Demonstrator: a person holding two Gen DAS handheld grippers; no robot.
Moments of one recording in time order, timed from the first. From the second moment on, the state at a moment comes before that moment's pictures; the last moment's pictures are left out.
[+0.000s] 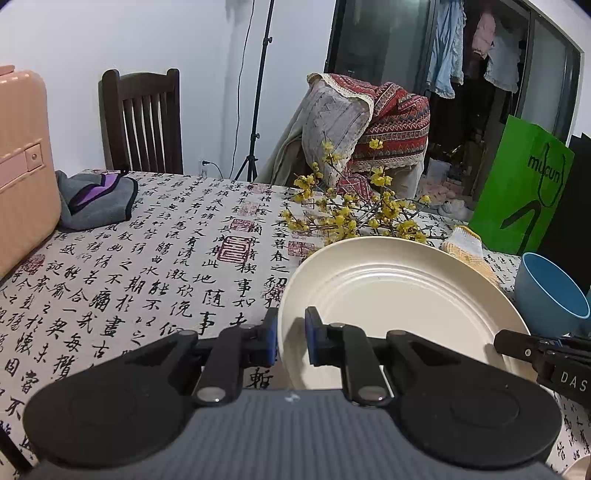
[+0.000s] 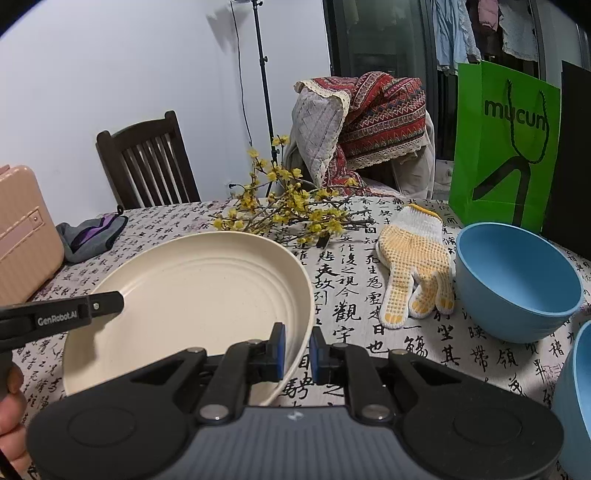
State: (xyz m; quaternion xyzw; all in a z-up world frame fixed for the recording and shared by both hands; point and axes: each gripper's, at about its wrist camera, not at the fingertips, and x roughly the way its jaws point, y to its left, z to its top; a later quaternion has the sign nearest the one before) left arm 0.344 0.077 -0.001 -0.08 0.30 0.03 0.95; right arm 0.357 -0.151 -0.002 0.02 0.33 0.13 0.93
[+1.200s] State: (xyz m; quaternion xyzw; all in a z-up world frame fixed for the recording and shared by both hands) left arm 0.273 0.087 0.029 -0.08 0.27 0.03 0.96; right arm 0.290 -0.145 0.022 0.02 0.31 0.14 0.94
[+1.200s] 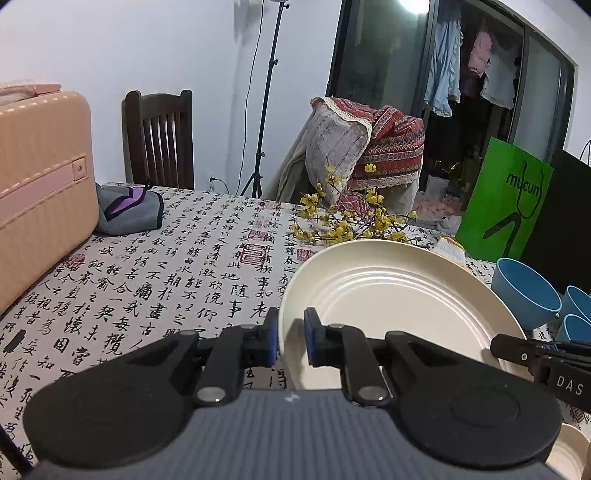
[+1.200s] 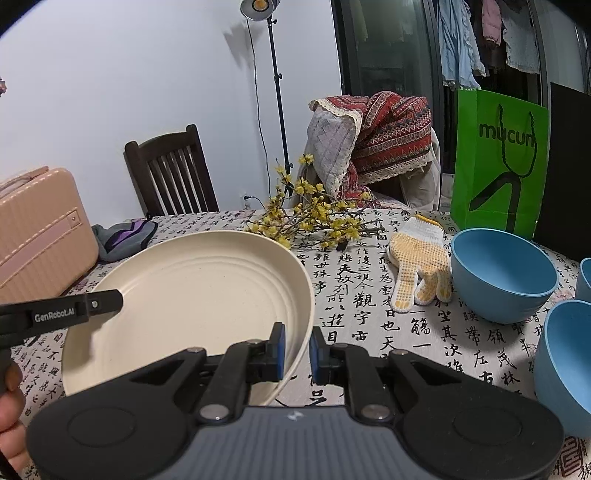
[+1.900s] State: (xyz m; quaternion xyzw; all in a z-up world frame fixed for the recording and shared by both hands) left arm 0.242 0.088 0.037 -0.08 0.26 0.03 0.96; right arm 0.262 -0.148 0.032 0.02 0.30 0.15 0.94
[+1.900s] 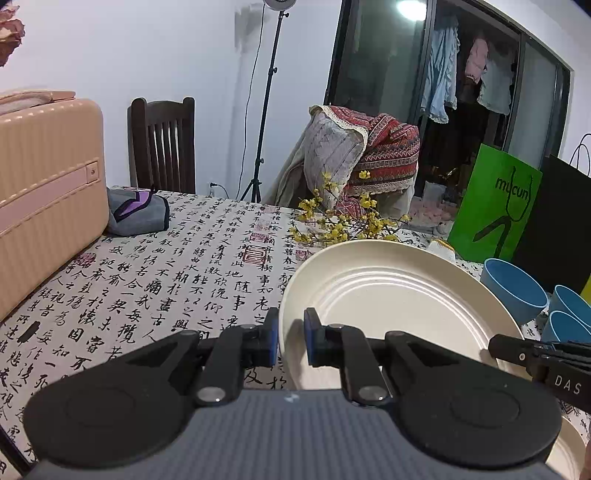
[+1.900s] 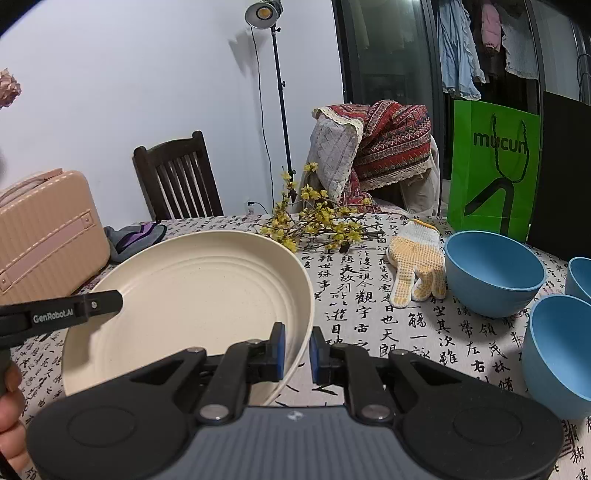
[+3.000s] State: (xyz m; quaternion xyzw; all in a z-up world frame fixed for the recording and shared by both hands) left arm 0.194 0.080 0.043 -0.08 0.25 0.02 0.96; right arm 0.222 -0.160 0.032 0.03 0.29 0.15 0.94
